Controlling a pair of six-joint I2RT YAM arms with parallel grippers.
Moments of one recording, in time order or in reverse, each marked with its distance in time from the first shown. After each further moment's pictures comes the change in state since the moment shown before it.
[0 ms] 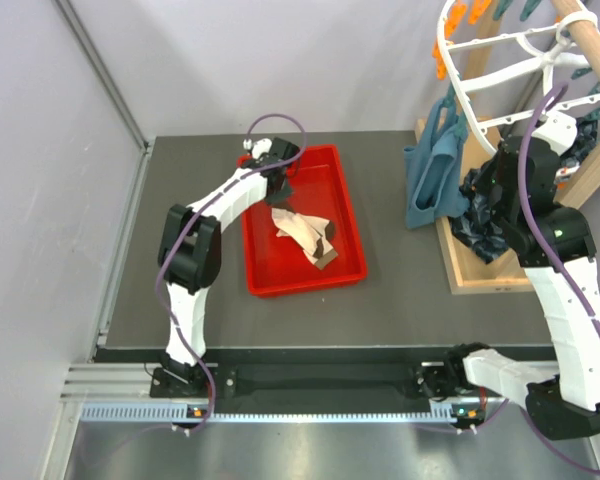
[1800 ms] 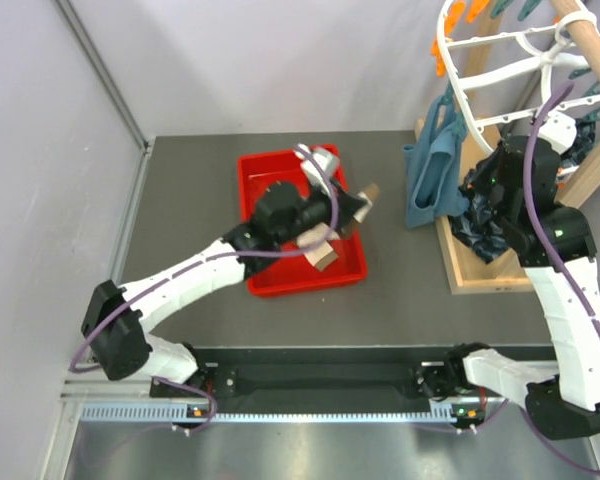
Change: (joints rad) left arm -0.371 -0.656 -0.557 0.863 0.467 0.385; right arm -0.004 -0.001 -0.002 0.009 -0.047 0.037
